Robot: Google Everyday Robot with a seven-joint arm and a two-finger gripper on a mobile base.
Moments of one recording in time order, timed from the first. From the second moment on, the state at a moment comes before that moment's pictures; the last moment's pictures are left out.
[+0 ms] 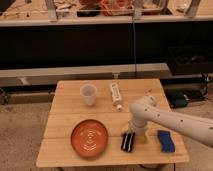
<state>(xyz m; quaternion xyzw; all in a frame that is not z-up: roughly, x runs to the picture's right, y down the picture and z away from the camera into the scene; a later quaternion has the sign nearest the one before) 0.168 0.283 0.813 -0.32 -0.26 -0.53 0.74</state>
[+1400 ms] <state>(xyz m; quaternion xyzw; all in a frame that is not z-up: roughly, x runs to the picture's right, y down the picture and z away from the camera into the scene) 0.166 0.284 0.814 -0.33 -0.26 -0.54 0.73</state>
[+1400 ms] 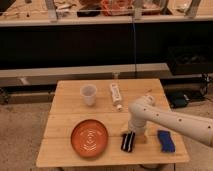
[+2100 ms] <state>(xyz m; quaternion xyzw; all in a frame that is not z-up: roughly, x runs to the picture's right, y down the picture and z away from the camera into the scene) 0.167 0.283 0.813 -0.33 -0.26 -0.54 0.73</state>
